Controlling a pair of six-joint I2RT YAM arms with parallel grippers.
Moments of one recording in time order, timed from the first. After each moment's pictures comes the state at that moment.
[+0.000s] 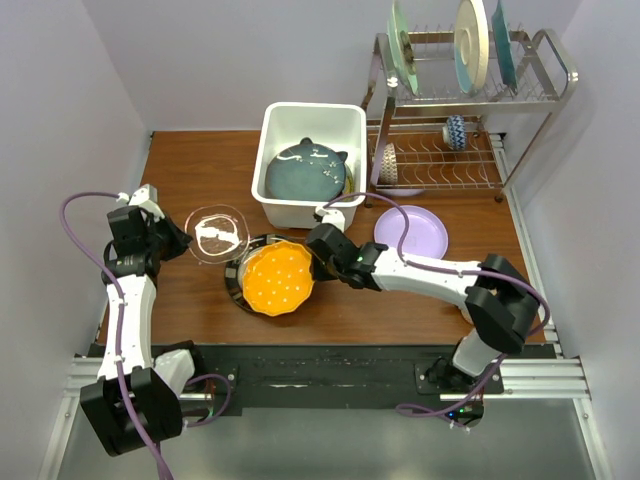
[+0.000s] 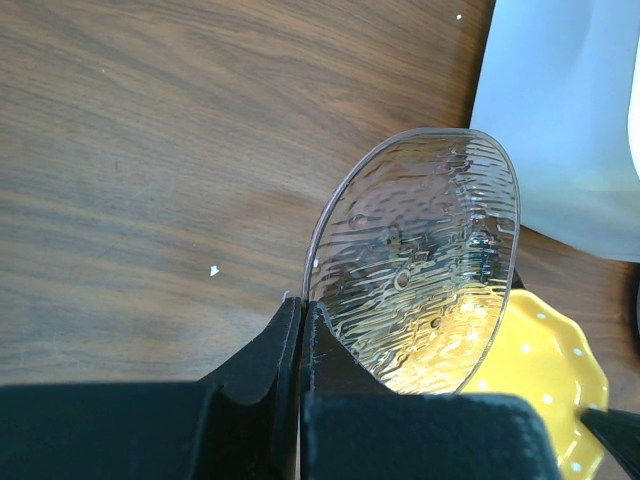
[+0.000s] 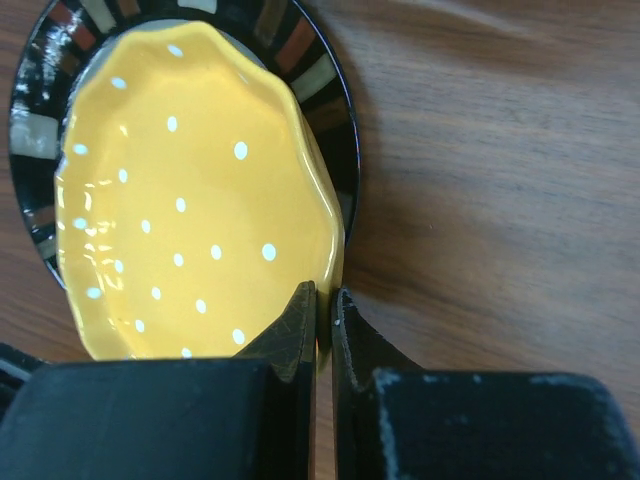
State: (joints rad) left arm 0.31 0.97 0.74 -0.43 0.32 -0.28; right arm 0.99 1.63 1.07 -0.28 0.29 0.74
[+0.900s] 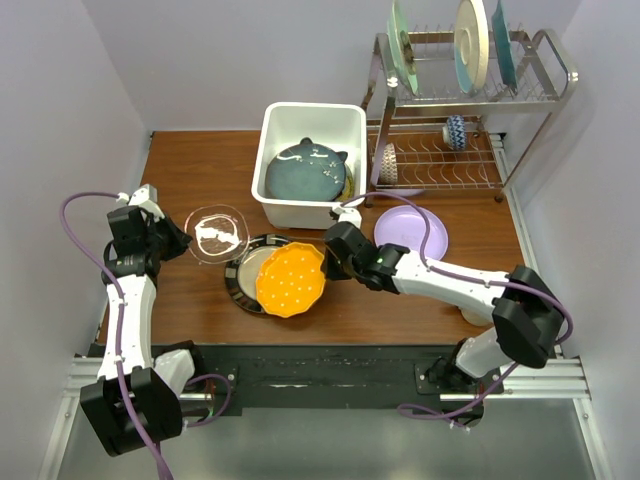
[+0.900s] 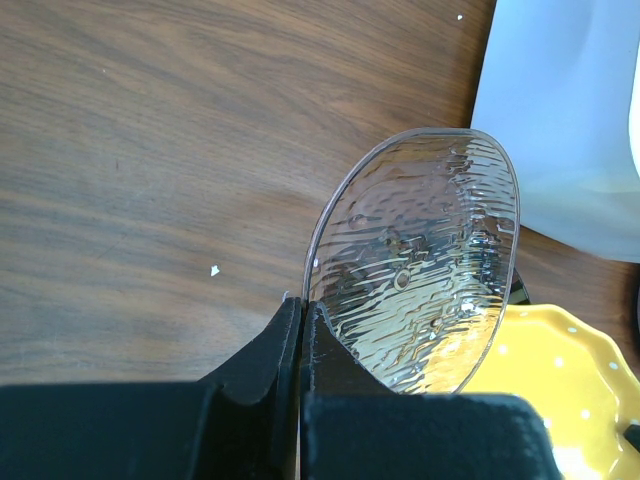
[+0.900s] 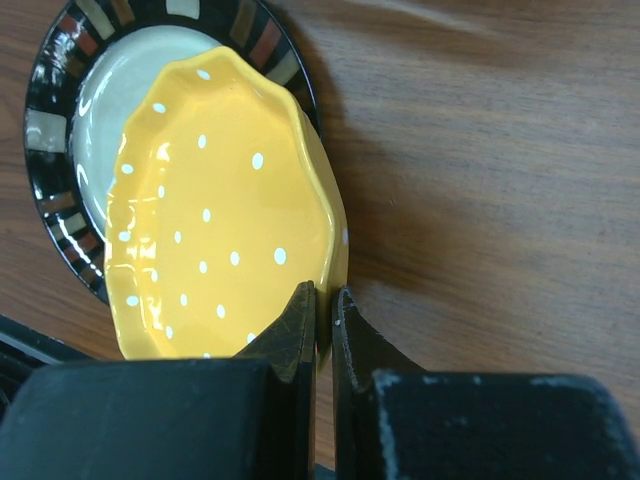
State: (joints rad) left arm 0.31 0.97 0.74 -0.43 0.31 -0.28; right arm 0.95 1.49 0.99 -0.30 0.27 0.74
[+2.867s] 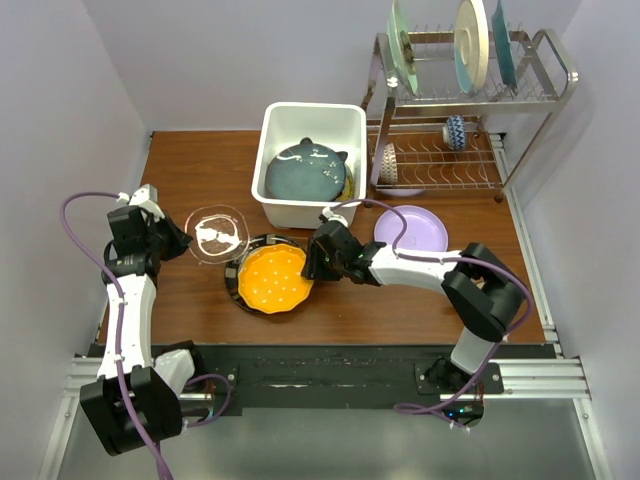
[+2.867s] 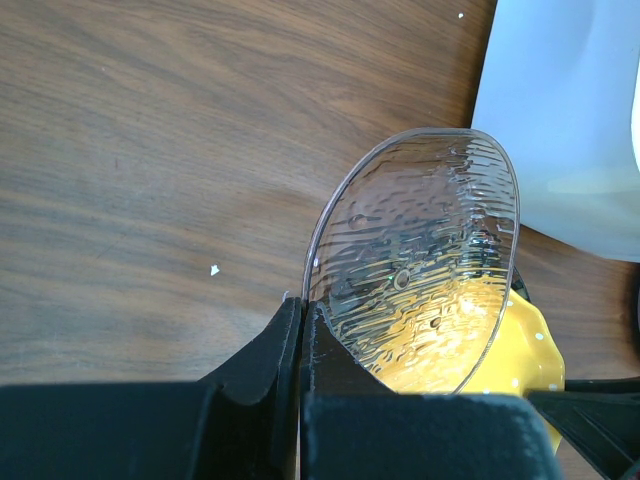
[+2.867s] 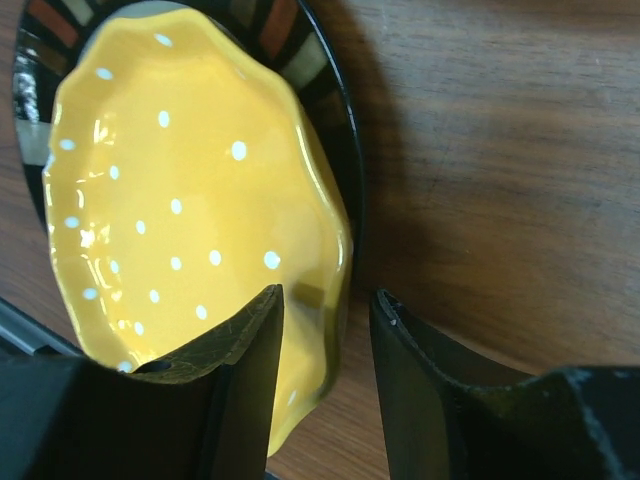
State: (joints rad) left arm 0.31 0.97 0.74 -0.43 0.32 -0.28; right arm 0.89 1.72 0.99 -0.09 0.06 0.83
